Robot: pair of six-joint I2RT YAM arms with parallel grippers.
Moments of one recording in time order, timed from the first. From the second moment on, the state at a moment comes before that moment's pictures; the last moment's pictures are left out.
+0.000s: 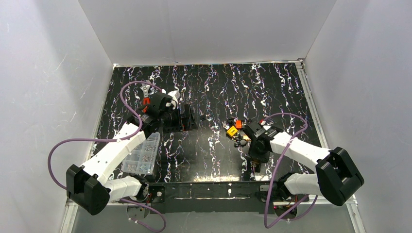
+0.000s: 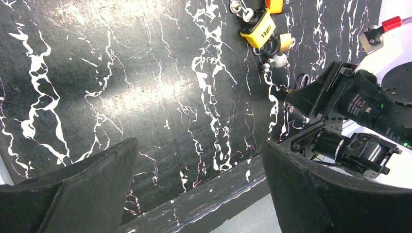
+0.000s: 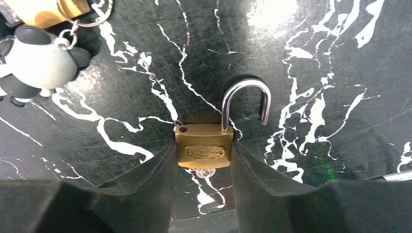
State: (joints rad) left arm -0.53 1.18 1.01 -0.70 0.23 -0.58; right arm 0.67 1.24 0.63 -0.82 0.21 0.95
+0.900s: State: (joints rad) left arm -0.53 1.18 1.18 -0.51 0.74 -0.42; right arm 0.70 0.95 0.99 -0.69 -0.60 0.58
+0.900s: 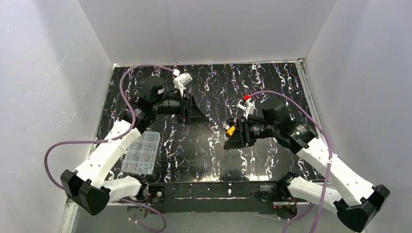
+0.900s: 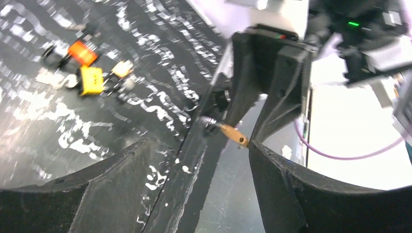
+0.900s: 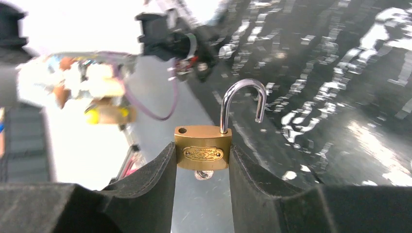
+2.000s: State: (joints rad) left arm -0.74 1.17 1.25 -0.18 1.18 -0.57; right arm 0.70 0.91 0.99 -0.04 -1.18 0.99
